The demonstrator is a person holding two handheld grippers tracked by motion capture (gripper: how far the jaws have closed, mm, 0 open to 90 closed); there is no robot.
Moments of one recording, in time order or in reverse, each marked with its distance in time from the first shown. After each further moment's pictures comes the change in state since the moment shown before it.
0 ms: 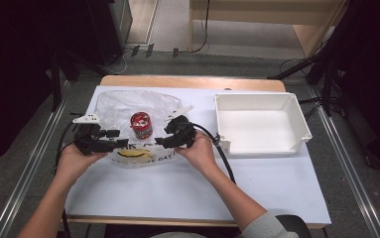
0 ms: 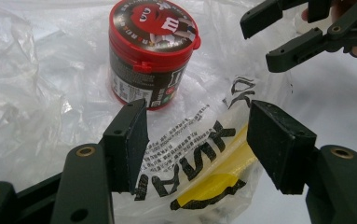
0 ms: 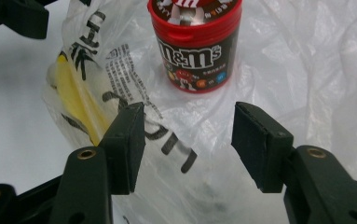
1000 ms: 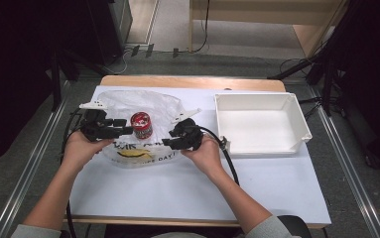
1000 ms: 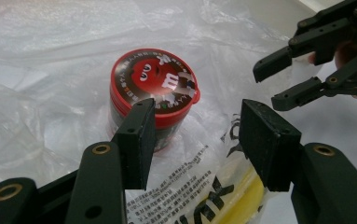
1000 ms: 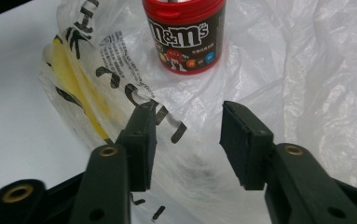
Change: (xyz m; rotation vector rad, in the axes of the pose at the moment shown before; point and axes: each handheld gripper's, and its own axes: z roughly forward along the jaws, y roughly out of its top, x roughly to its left) left arm 0.001 0.033 0.010 -0.020 -0.013 0.005; right arm -0.005 -0.016 -0.014 0.008 -0.018 0.012
